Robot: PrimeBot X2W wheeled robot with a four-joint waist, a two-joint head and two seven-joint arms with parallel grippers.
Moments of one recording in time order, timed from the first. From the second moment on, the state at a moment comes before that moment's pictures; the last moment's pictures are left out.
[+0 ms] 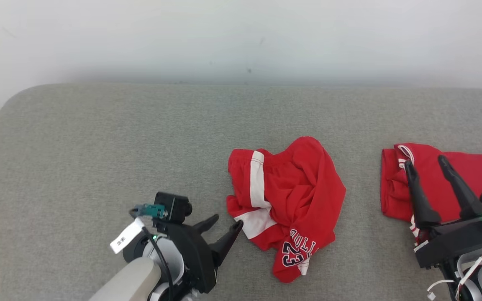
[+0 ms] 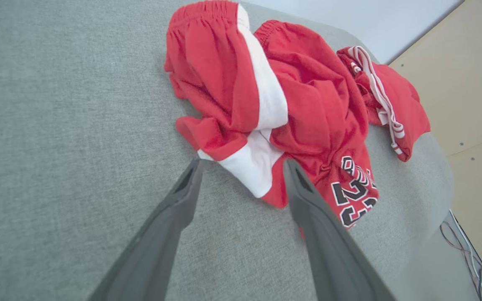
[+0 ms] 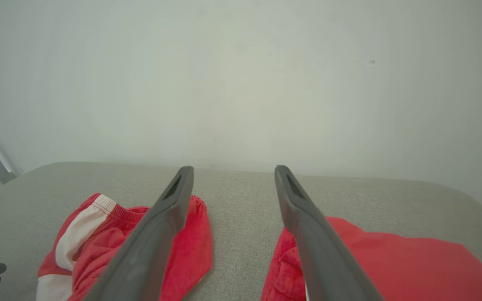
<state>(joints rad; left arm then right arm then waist) -0.56 0.19 -0.89 0.52 -0.86 -0.09 0.14 -0.10 -0.39 0.15 -0.01 0.53 -0.06 -0.12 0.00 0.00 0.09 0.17</state>
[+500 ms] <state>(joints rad) -0.52 0.17 -0.85 0.61 -0.90 -0.09 0.10 -0.14 -0.38 0.19 -0.02 0.53 -0.04 -0.11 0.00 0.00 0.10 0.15</state>
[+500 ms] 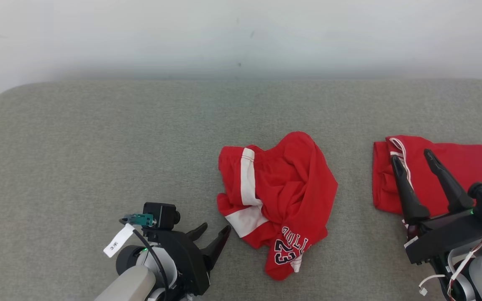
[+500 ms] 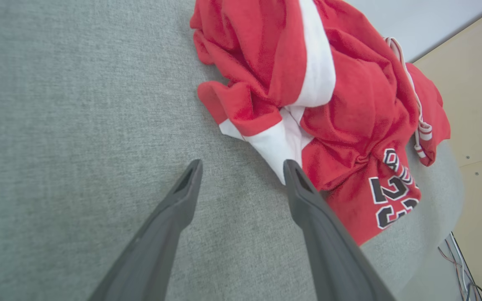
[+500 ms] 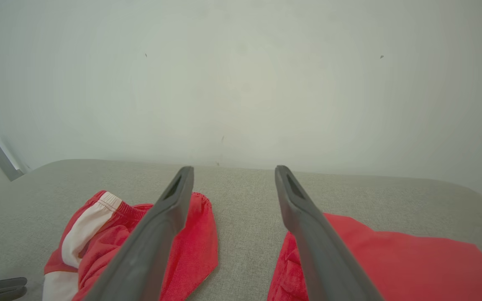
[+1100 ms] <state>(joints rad) -0.60 0.12 -0.86 0.70 -0.90 -0.11 0.08 -0.15 -0.39 0.16 -0.02 0.52 -0.05 -0.11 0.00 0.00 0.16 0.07</state>
